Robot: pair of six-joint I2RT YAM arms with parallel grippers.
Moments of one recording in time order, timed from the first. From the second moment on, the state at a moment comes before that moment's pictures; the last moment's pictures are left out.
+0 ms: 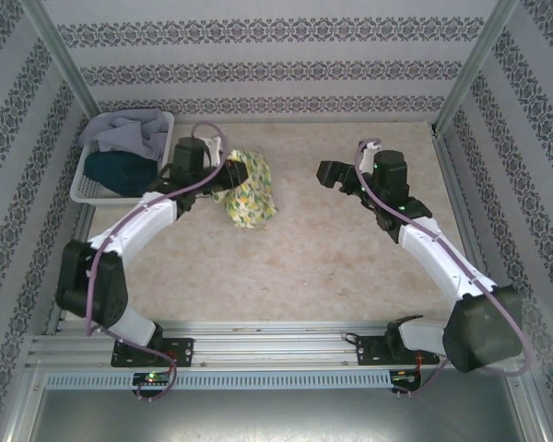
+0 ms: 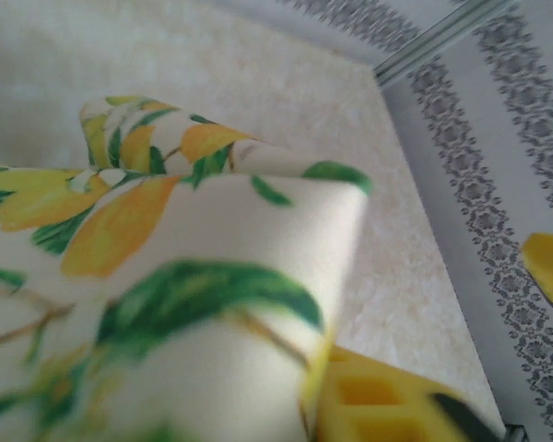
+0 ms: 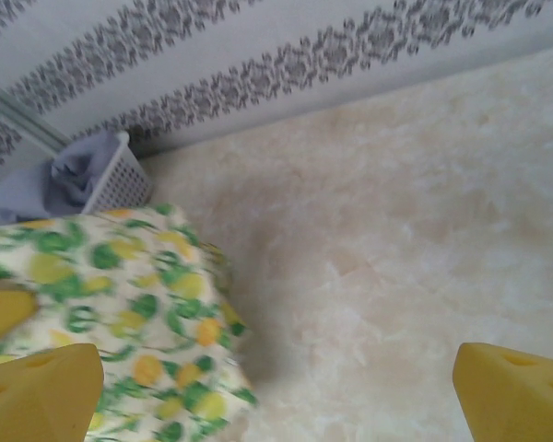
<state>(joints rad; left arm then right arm) -0.29 1.58 1.12 -0.10 0.46 -0.58 0.26 1.28 0.94 -0.08 -0.28 0.48</state>
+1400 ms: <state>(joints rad) -0.29 1.59 1.10 -0.47 0.12 -0.60 0.71 1.80 0.99 -0.29 0.11 0.39</state>
